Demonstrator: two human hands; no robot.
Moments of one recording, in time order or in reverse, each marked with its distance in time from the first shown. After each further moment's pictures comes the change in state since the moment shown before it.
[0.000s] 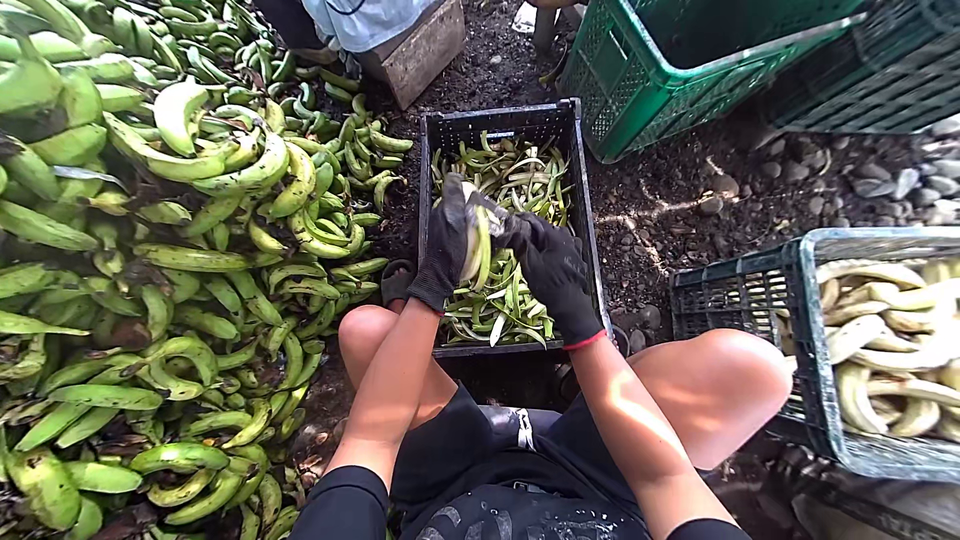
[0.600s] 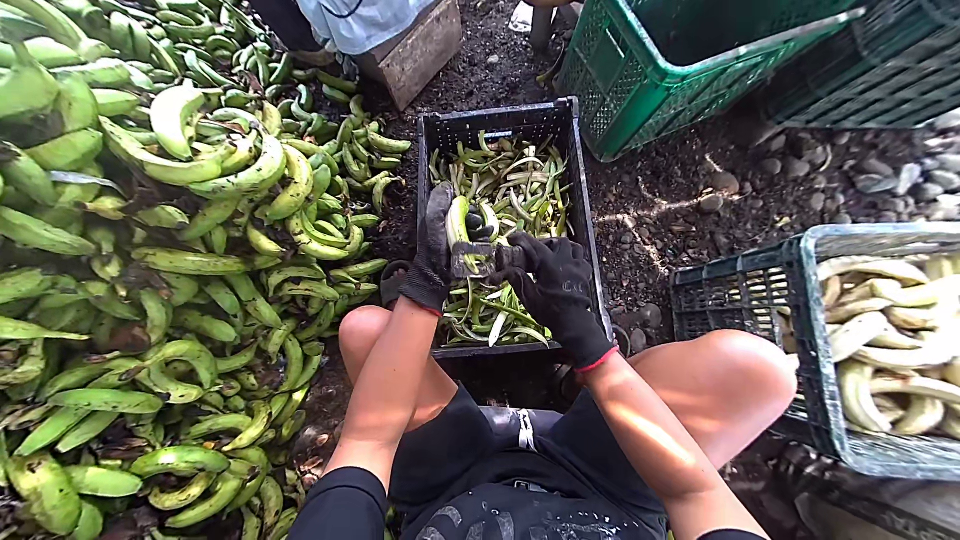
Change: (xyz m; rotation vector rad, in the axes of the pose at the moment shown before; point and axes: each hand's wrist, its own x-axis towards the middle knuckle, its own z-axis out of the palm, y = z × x) left_hand 0.003 0.003 0.000 -0.761 -0.066 -0.396; right_hand -0.043 0.015 0.002 -0.095 0.129 -0.261
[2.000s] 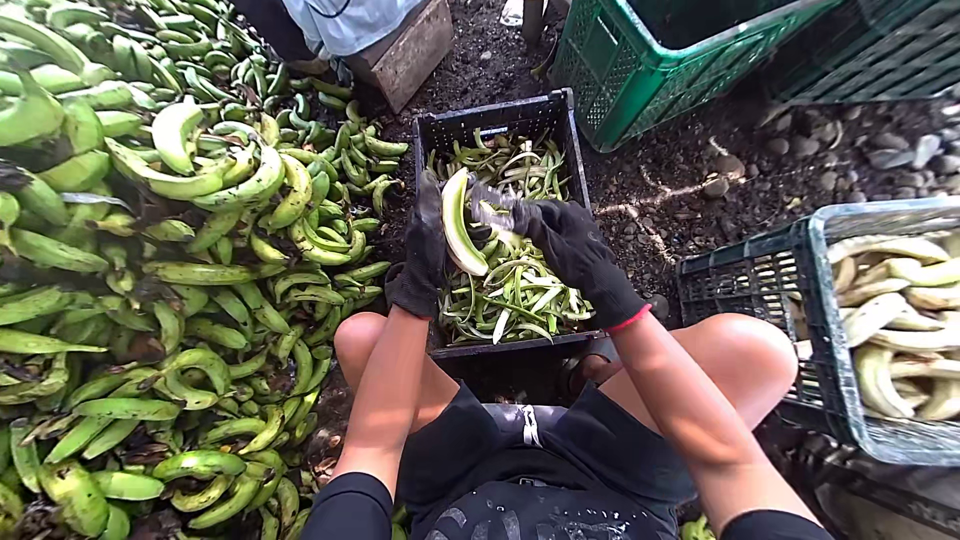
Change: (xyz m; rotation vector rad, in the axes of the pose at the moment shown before) left_hand -0.007 0.007 -0.008 0.349 -0.054 0.334; right_hand 0.057 0.024 -0.028 0.271 -0.179 0.022
